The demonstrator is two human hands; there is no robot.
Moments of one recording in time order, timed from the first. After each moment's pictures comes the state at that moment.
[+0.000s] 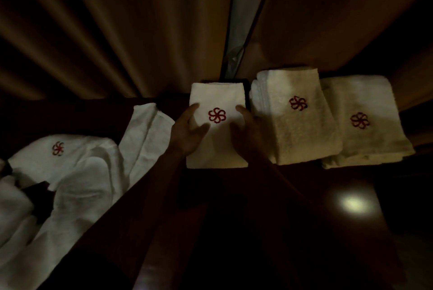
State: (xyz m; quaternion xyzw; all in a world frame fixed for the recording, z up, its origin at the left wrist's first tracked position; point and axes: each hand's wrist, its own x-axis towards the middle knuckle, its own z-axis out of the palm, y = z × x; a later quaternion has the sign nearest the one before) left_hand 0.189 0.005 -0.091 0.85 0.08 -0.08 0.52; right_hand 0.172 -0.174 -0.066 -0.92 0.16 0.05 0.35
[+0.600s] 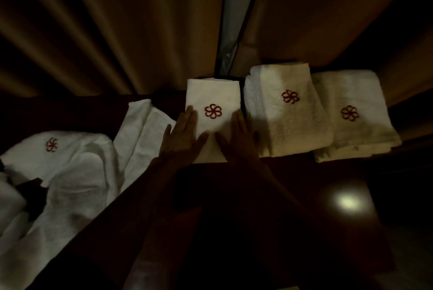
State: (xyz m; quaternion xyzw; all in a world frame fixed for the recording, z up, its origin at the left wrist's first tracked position) left_hand 0.154 0.009 -0.110 0.97 -0.07 -0.10 0.21; right_hand 0.141 -0.169 -0.080 -0.96 0.08 0.12 0.24
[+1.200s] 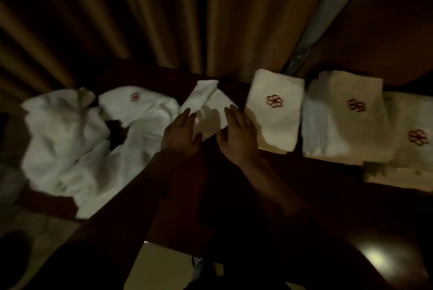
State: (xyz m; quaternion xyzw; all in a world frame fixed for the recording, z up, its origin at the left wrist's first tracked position) left_hand 0.040 0.131 -0.071 0.97 0.08 -0.03 0.21; right_hand 0.081 -0.049 -0.059 -0.95 -0.19 0.02 0.26
